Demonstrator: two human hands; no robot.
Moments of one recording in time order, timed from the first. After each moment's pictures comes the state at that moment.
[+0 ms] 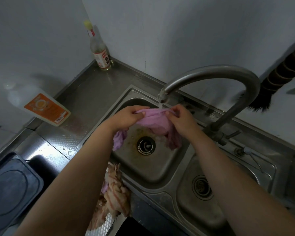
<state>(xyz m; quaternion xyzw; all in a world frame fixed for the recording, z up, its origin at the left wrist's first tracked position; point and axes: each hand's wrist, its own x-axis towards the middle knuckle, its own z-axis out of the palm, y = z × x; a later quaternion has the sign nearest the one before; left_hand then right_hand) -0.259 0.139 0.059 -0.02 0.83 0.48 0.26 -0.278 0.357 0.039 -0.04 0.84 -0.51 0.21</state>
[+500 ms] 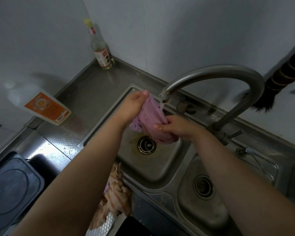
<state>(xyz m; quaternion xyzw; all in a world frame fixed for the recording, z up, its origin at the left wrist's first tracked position) -0.277 0.162 0.065 -0.11 0.76 0.64 0.11 -0.286 0.349 0.030 -0.08 0.73 -0.51 0.46</state>
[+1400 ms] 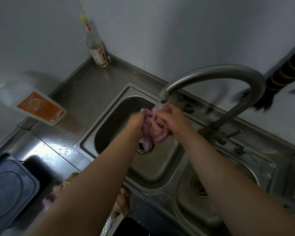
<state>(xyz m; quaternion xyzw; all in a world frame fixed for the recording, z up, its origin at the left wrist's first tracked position) -0.273 0.199 0.013 -0.39 0.58 0.70 0.12 -0.278 0.326 0.040 0.04 0.68 -0.68 0.28</state>
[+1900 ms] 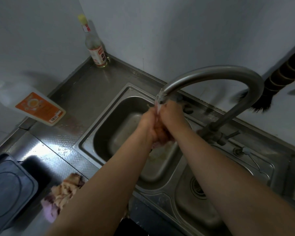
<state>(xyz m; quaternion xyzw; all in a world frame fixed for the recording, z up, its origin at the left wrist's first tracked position) -0.263 0.239 0.061 -0.45 0.39 0.77 0.24 -0.299 0.307 0.038 0.00 0.90 -0.42 0.12</state>
